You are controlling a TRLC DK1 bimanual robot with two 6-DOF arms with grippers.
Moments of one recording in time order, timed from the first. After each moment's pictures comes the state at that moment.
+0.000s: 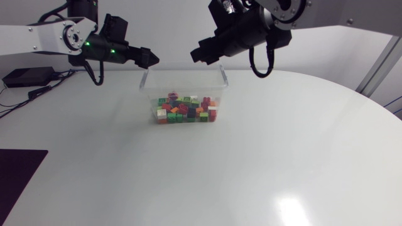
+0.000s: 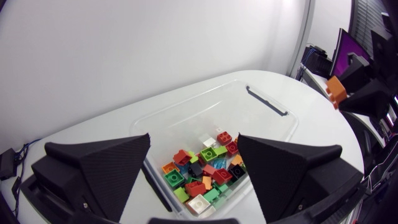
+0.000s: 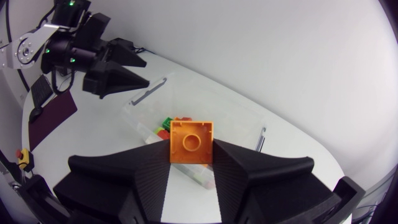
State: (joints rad) left arm -0.11 1.86 1.53 -0.25 0.44 0.22; right arm 0.55 1.78 1.65 -0.48 -0.05 -0.10
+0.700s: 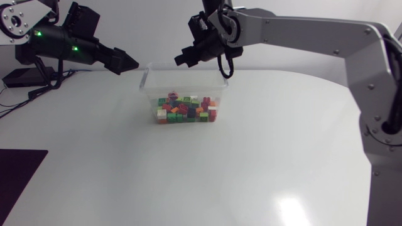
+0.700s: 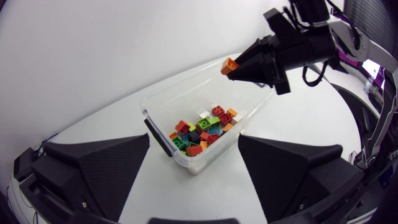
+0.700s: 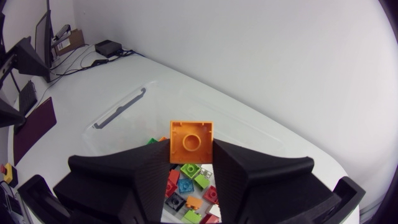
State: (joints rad) left arm -0.06 1.57 1.39 -0.50 0.43 0.37; right arm 0.53 2.18 1.98 -0.39 -0.05 -0.10
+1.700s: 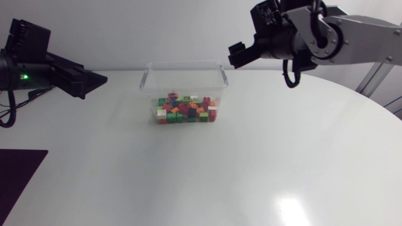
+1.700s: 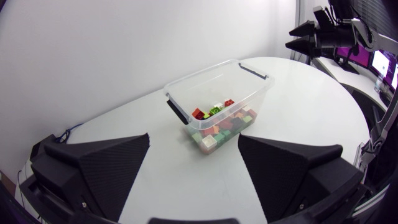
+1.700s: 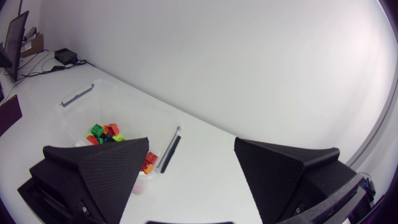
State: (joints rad) left arm 0.06 1.18 1.04 -0.44 0.43 0.40; right arm 0.41 1.58 1.28 -0.10 0.20 -0.24
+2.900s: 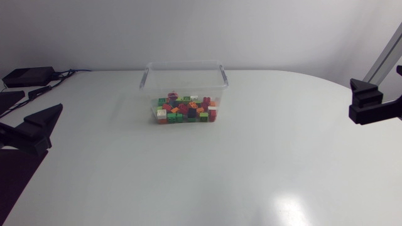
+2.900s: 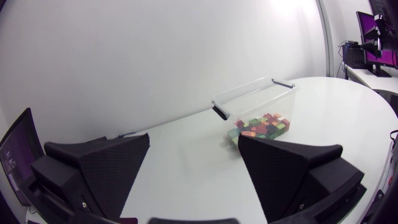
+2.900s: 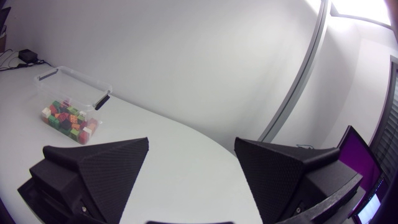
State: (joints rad) left arm 0.21 0.50 0.56 -0.28 0.31 0.36; right arm 0.20 0.61 0.71 -0.29 0.35 -0.37
